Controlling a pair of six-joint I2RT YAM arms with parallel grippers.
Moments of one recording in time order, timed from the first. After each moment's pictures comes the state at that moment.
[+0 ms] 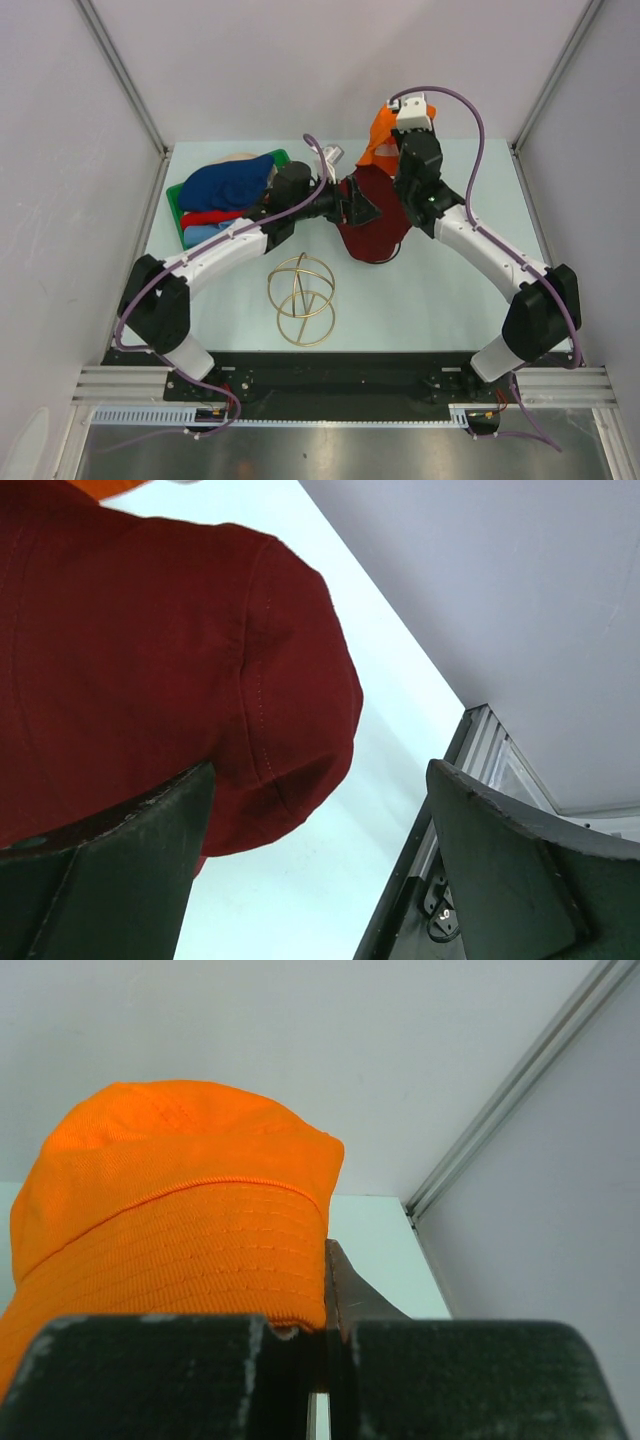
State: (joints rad) left arm -0.65 1.60 1.22 0.12 0.45 -0.56; right arm 0.55 1.55 1.35 0.28 0.80 -0.39
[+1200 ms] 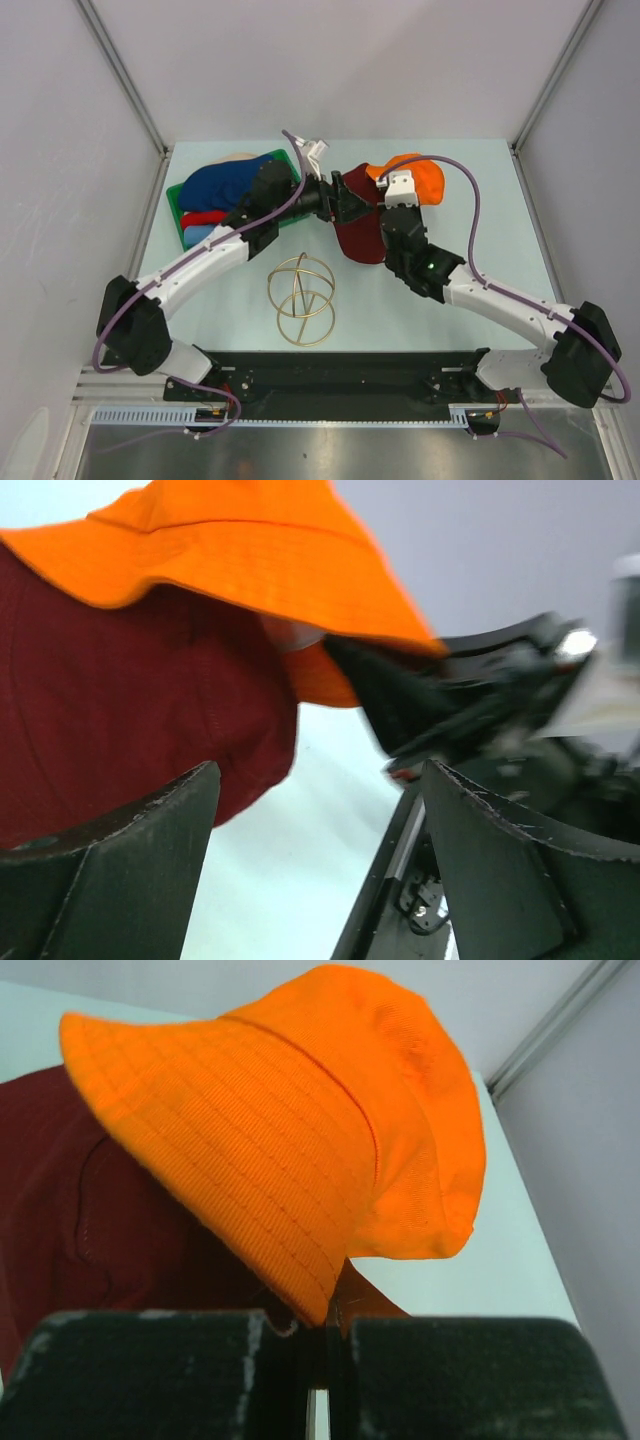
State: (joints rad) left arm -0.63 1.48 1.19 0.12 0.48 -0.57; right arm 0.83 1.25 0.93 0.10 0.97 -0.09
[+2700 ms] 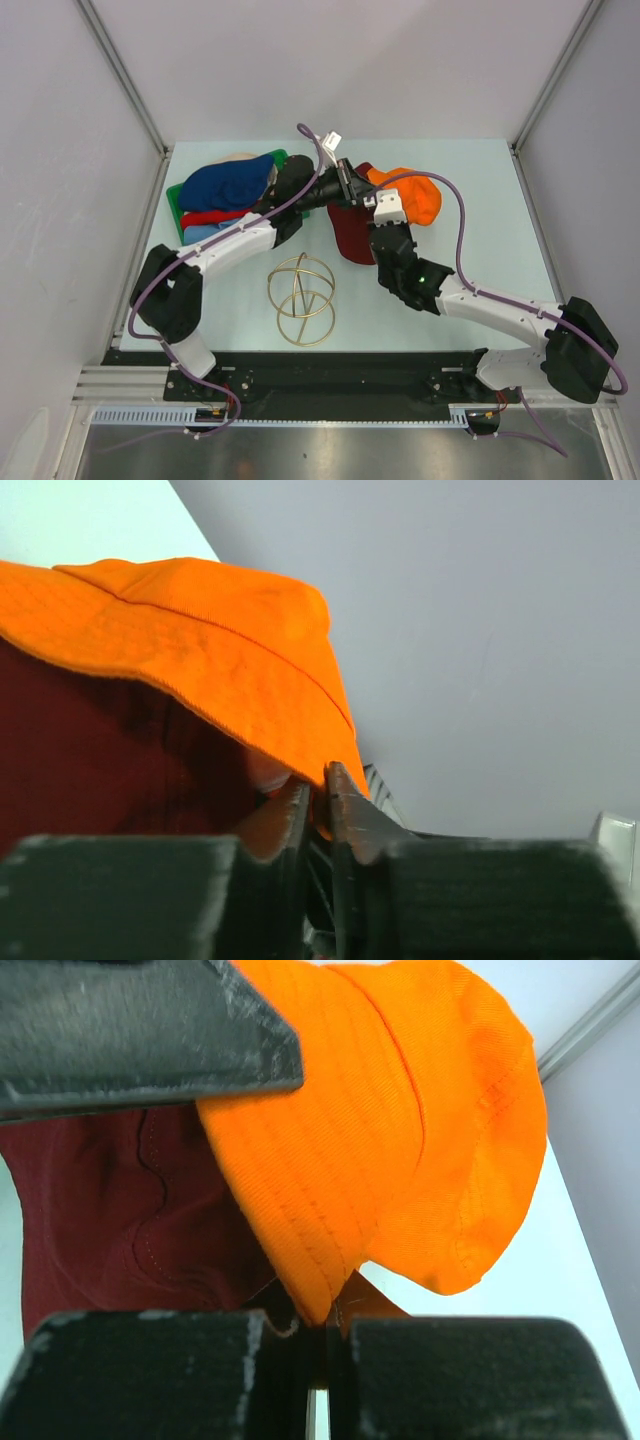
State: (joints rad) left arm -0.65 1.69 1.27 0.35 0.49 -0.90; right arm 0.92 1.27 0.83 0.15 0.98 -0.04
